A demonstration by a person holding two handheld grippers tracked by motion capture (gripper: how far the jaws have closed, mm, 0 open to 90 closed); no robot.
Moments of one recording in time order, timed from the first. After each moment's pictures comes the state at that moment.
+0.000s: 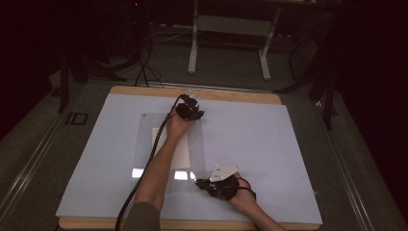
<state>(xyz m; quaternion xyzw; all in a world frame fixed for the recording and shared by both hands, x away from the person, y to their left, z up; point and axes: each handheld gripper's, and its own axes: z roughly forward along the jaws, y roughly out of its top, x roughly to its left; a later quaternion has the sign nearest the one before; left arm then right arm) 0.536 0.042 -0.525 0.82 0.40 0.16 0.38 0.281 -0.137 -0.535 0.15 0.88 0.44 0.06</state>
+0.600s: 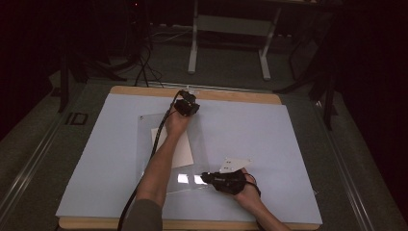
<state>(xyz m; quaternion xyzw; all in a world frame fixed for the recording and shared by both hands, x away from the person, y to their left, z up) 0.541 0.056 -0.510 0.80 0.44 0.20 0.36 0.291 -0.158 -0.518 0.20 0.85 0.48 0.04</state>
